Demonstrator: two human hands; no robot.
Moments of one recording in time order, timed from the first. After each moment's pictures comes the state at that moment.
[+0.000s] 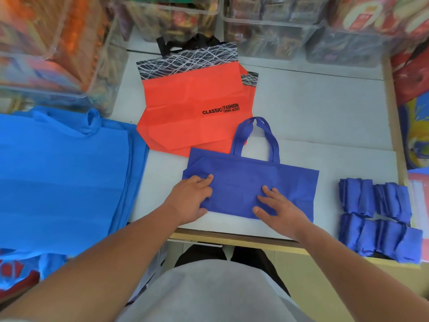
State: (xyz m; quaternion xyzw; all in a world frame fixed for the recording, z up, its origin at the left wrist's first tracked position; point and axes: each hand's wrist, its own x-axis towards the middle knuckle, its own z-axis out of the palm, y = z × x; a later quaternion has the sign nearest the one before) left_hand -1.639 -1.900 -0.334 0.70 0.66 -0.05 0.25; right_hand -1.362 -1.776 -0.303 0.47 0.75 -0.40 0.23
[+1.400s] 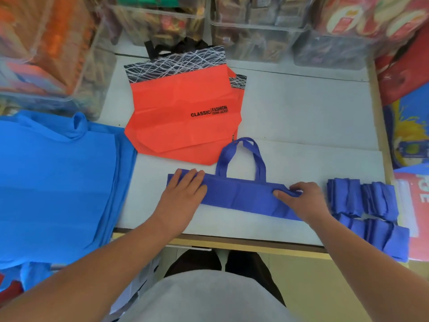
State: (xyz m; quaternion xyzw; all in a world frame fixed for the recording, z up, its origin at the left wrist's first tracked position) left_hand -1.618 -1.905 -0.317 0.72 0.69 -0.02 0.08; right_hand -1.323 -1.720 -0.293 0.67 0.64 -0.38 0.05
